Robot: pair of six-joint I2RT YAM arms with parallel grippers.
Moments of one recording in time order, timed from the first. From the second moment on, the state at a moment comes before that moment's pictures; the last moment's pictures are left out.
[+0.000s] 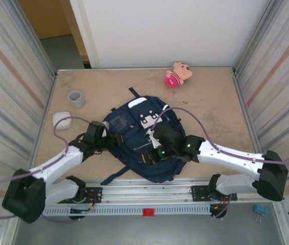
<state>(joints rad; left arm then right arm) -0.42 1.19 0.53 -0.23 0.18 -0.67 1.07 1.24 0.86 -0.43 -0.25 0.69</state>
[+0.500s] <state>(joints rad) -0.42 0.95 0.68 -0.33 0.27 -0.86 1.00 1.29 0.89 -0.35 -0.23 0.70</state>
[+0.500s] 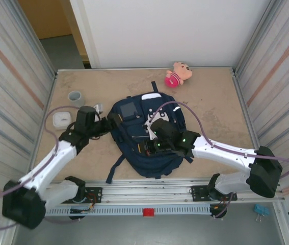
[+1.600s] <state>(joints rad) -0.46 0.95 0.63 -0.38 0.41 -1.02 0.83 1.10 0.78 -0.41 -0.32 0.67</state>
